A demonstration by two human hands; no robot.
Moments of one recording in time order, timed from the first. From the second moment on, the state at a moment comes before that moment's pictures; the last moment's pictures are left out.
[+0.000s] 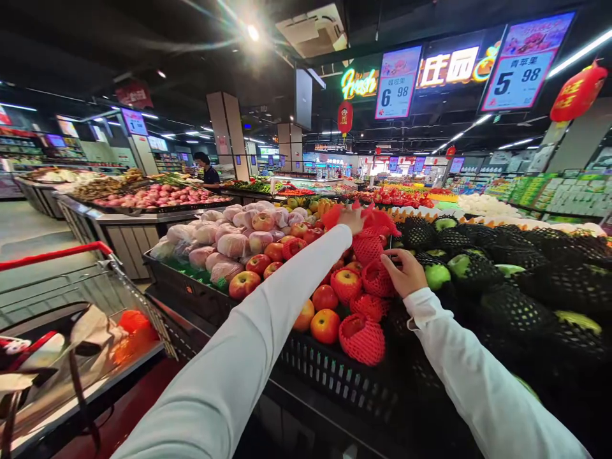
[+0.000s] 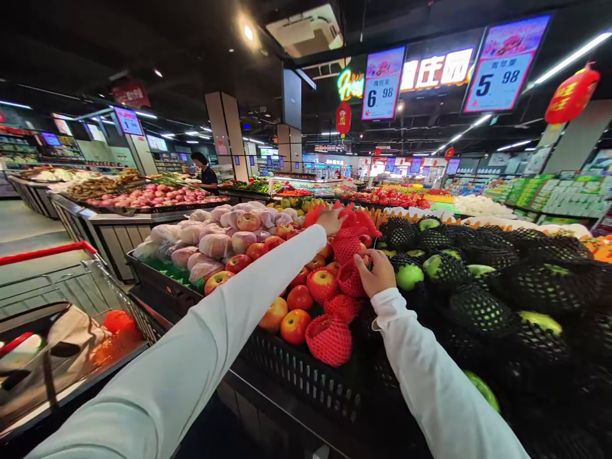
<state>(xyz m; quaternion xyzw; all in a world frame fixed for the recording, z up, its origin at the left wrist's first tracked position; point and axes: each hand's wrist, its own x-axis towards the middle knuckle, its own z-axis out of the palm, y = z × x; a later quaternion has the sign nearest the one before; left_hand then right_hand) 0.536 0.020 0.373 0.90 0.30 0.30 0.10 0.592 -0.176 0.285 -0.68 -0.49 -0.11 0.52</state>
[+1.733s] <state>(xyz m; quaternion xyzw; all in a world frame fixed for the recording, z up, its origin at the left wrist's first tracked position) 0.420 0.026 0.318 0.75 0.41 0.52 0.09 0.565 -0.081 0.305 -0.46 -0.24 -0.06 0.85</state>
